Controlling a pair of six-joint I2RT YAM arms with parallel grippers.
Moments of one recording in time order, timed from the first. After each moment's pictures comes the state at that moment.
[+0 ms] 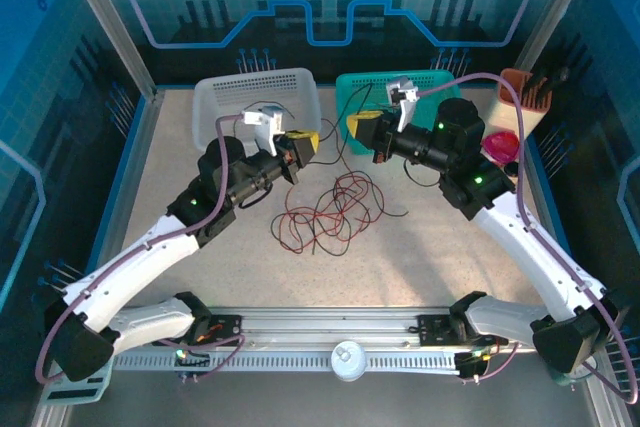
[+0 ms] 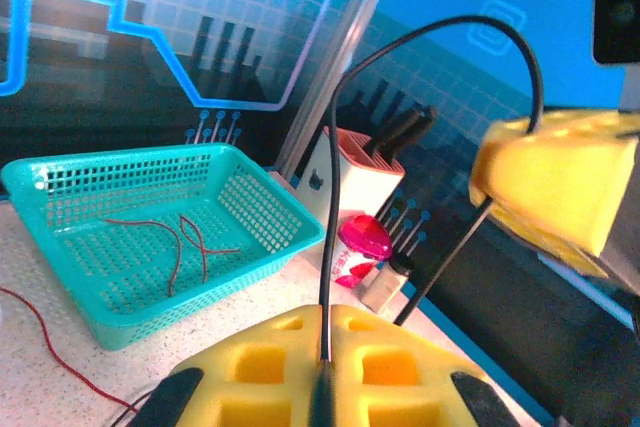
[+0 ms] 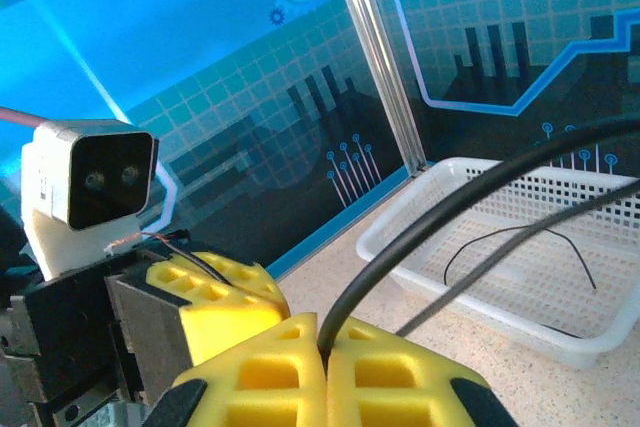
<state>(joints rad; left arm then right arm) -0.64 1.09 0.98 0.08 0.16 -0.43 0.51 1.15 1.23 -0.15 -0.50 0.35</state>
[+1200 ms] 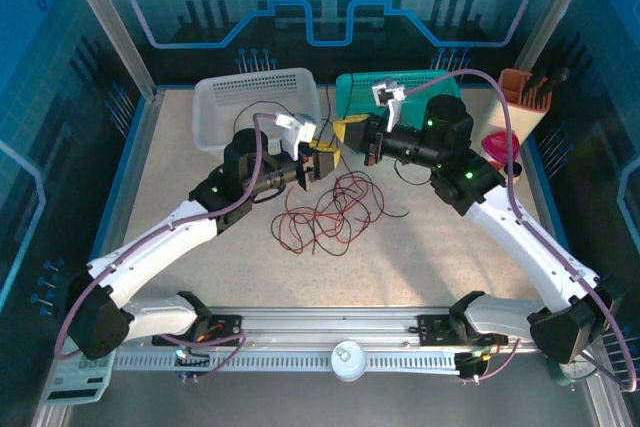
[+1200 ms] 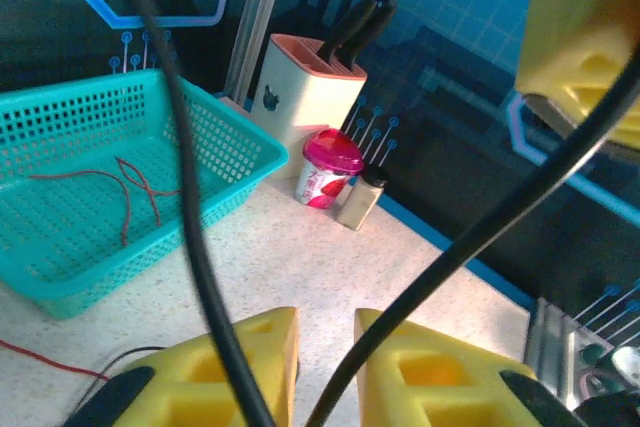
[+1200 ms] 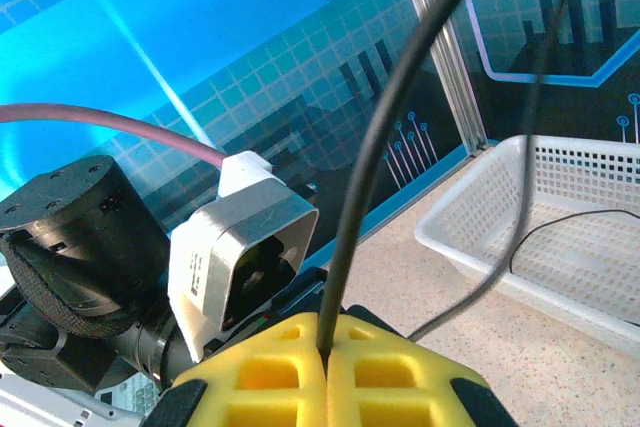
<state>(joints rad) -0.63 1.23 1.01 0.07 0.35 -0.33 0.55 1.20 1.25 -0.13 -0.57 0.40</state>
